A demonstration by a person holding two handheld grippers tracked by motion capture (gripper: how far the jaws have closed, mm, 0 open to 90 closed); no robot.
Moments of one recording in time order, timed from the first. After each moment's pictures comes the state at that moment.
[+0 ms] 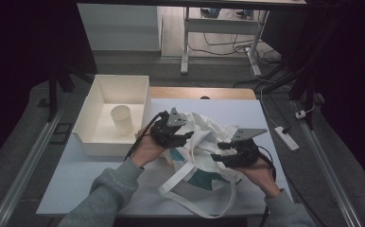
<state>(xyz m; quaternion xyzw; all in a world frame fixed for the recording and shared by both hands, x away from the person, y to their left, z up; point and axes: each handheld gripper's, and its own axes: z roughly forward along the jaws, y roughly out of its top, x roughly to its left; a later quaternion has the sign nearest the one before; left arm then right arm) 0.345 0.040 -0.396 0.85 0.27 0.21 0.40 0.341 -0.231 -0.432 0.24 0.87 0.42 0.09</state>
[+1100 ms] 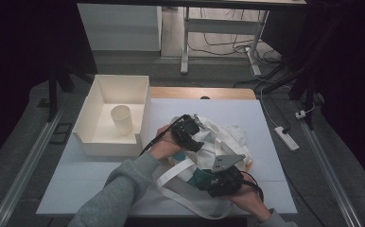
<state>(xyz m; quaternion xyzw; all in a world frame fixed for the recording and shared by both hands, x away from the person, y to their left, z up) 0.392 -0.014 -0.440 0.92 0.26 0.13 0.27 0.281 -0.189 -0.463 0.17 0.90 0.39 0.05</state>
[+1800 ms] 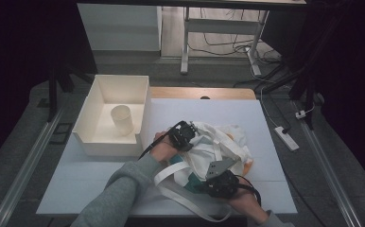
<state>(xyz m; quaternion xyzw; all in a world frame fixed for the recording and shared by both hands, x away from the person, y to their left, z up) 0.408 -0.008 -0.483 0.93 0.28 0.11 0.20 0.275 -0.180 -0.476 0.14 0.93 0.35 0.04</state>
